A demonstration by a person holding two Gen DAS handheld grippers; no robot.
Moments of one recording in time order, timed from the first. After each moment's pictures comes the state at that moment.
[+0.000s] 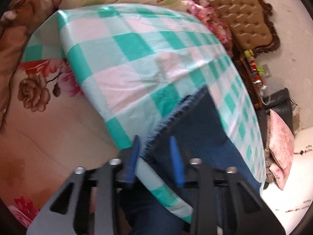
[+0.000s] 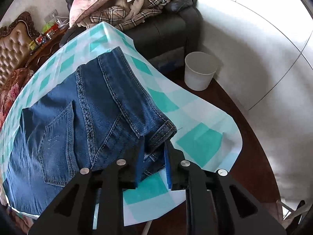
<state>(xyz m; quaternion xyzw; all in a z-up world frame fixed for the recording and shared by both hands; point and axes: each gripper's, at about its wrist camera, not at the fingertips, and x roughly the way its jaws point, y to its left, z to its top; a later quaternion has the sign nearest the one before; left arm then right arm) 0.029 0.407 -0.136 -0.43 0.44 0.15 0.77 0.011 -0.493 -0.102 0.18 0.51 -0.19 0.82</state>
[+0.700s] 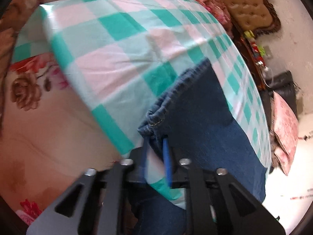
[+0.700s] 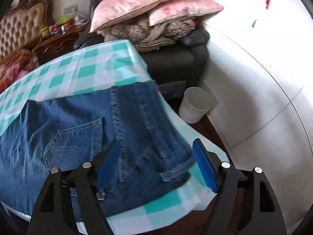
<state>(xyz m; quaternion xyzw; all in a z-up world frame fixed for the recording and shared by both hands) 0.041 0.402 -0.149 -0.40 0.50 0.14 0.75 0.039 -0.430 -0.058 0.04 0.47 -0.20 0.86</state>
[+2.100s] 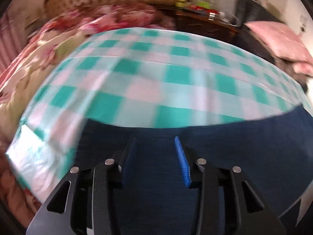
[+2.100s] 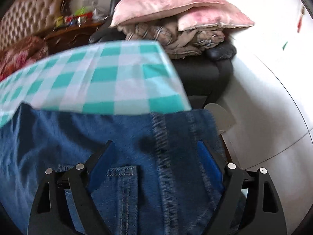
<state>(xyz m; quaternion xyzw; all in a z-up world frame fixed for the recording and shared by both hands) 0.165 0.269 -0.119 -0.05 0.47 0.03 0.88 0.130 -0.397 -0.103 -0.01 0.46 -0.16 0.87</state>
